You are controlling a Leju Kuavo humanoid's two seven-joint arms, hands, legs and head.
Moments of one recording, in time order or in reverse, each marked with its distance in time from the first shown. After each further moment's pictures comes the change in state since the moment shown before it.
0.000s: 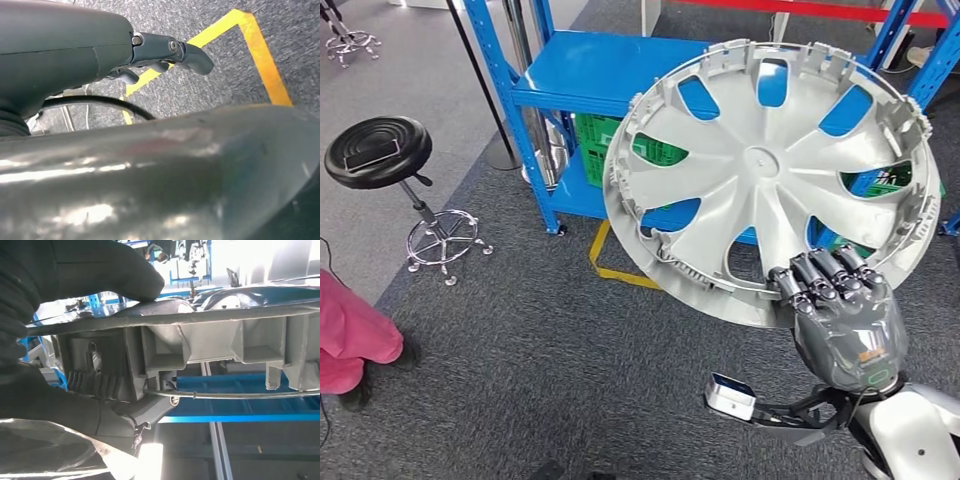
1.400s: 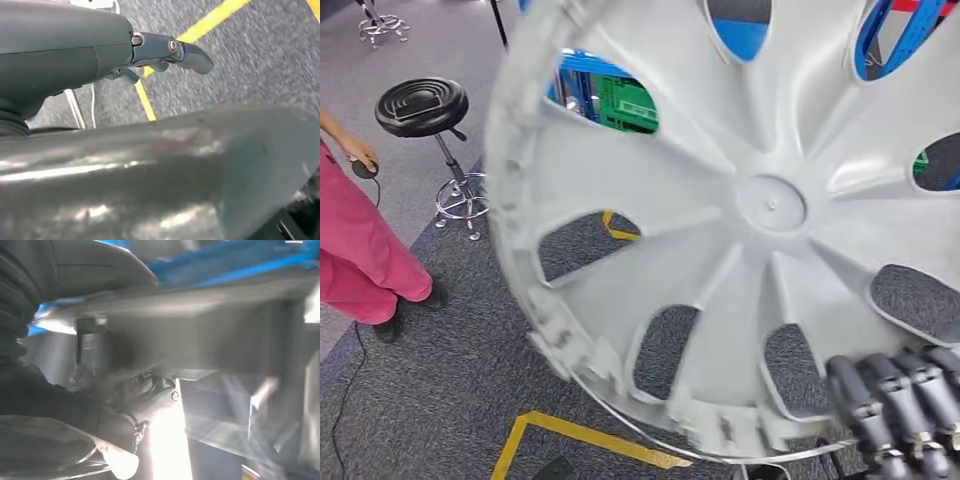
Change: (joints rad) left arm -0.018 -0.022 -0.045 -0.009 -0.070 0.003 -0.029; right arm 0.850 0.840 -1.120 -0.185 0.006 -0.374 -1.358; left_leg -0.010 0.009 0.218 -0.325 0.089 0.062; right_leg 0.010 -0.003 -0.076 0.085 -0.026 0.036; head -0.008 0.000
